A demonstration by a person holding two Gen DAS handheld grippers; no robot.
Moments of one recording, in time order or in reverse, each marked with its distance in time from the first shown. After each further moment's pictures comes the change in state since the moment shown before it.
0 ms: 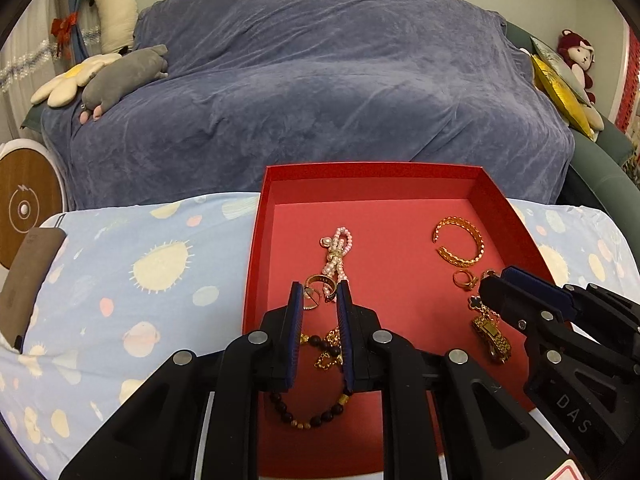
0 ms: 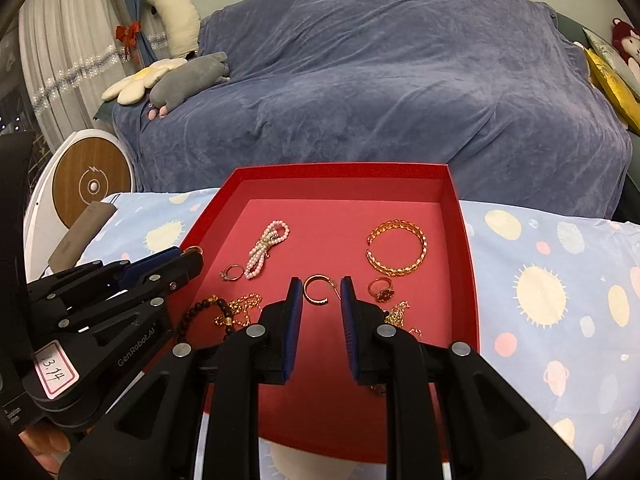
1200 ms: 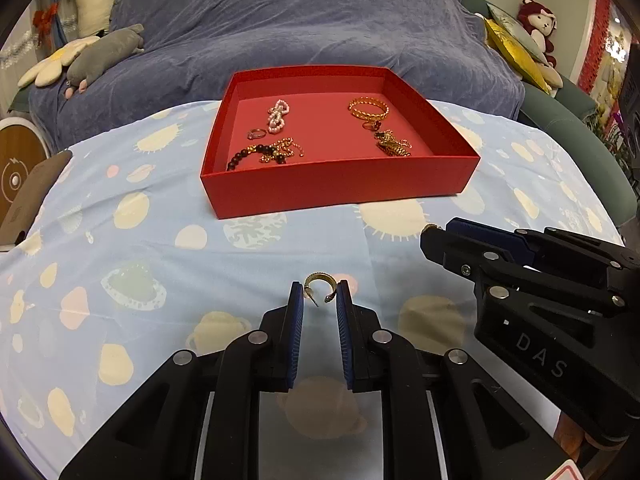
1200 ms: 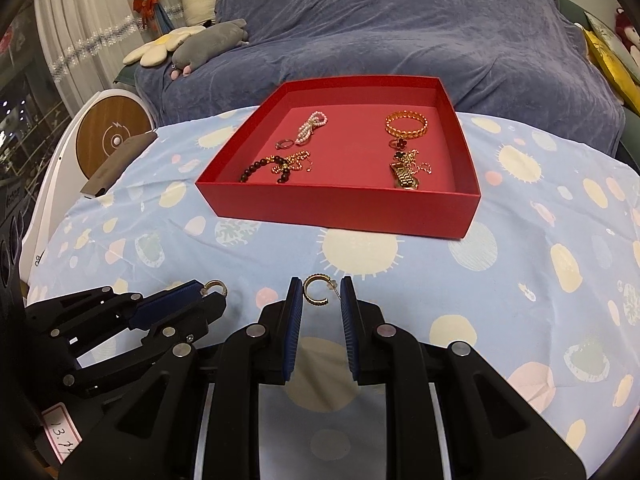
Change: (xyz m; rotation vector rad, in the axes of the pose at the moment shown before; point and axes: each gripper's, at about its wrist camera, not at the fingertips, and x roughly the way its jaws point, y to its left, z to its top) left arm -0.103 -0.029 -0.139 0.068 0.094 -0.105; right arm -0.093 0.034 -0.109 -0.026 0.104 0.023
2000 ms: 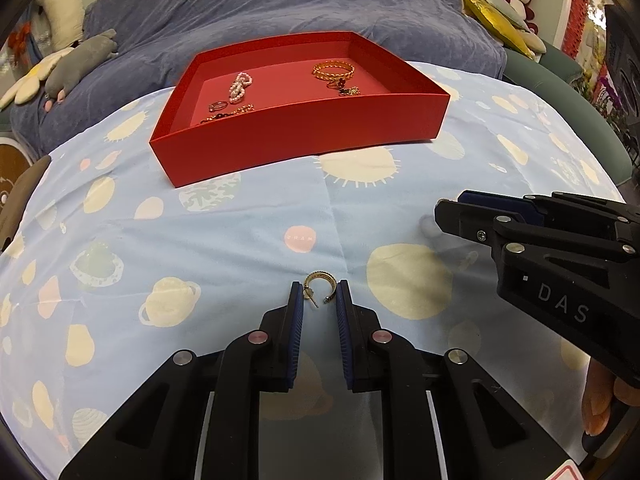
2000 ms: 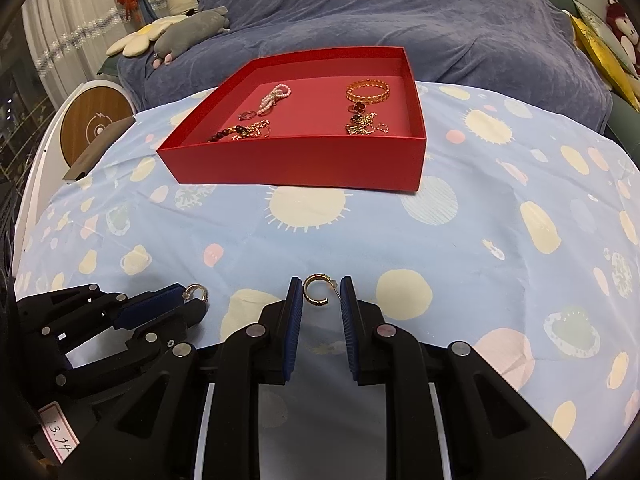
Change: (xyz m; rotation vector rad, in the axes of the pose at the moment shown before) left arm 0.020 -0.026 -0.026 0.089 0.061 -0.014; right arm 0.003 -0.027 -0.029 0.012 0.055 -0.047
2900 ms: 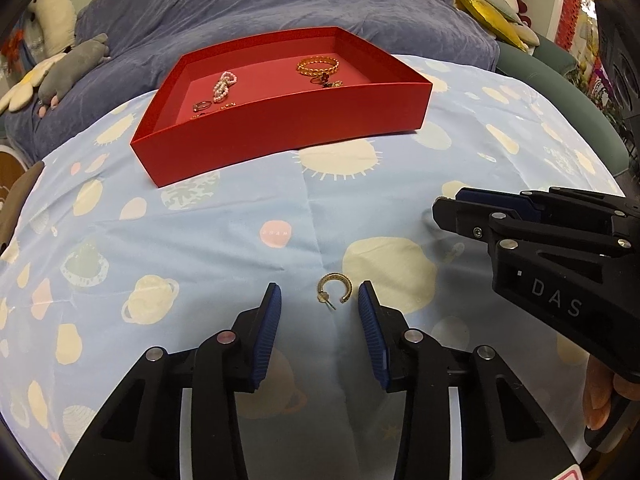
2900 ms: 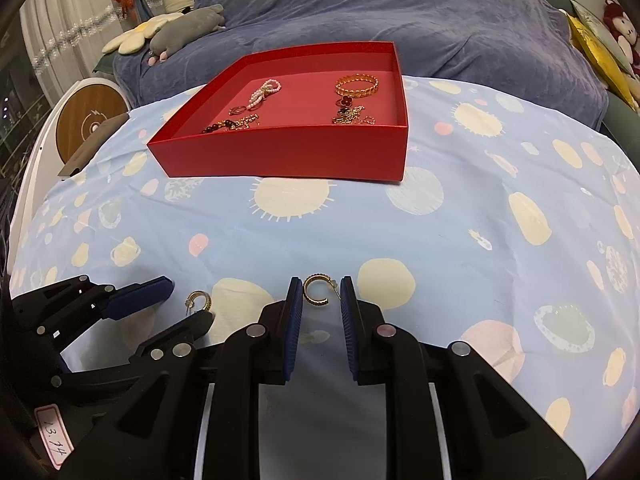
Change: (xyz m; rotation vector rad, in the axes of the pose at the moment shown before) left arm 0.005 -0.014 -0.003 0.029 0.007 -0.010; right arm 0.001 -0.015 -0.008 0.011 0.012 -0.024
